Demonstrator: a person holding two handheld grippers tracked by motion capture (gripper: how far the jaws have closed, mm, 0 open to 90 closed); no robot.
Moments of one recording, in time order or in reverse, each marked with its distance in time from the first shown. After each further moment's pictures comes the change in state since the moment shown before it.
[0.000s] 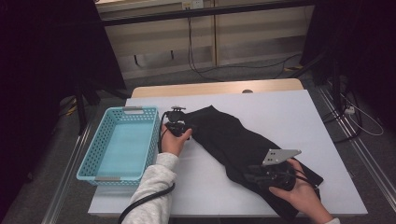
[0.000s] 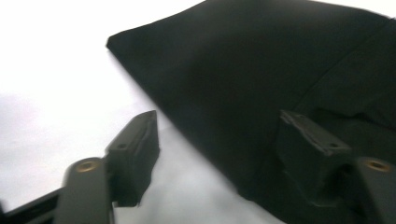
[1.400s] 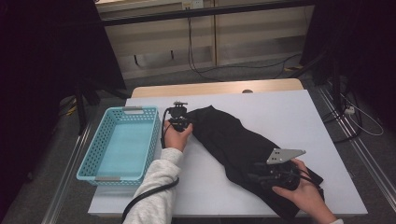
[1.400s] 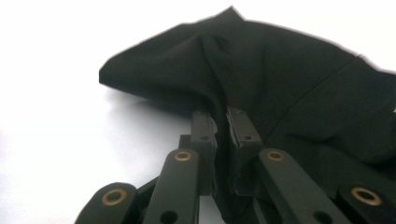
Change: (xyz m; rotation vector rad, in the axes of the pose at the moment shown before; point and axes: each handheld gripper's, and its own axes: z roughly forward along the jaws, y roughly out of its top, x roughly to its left) left arm -0.007 0.020 -0.002 -0.033 -0.048 -0.057; right arm -0.005 -0.007 -0.004 0.007 -0.037 0.012
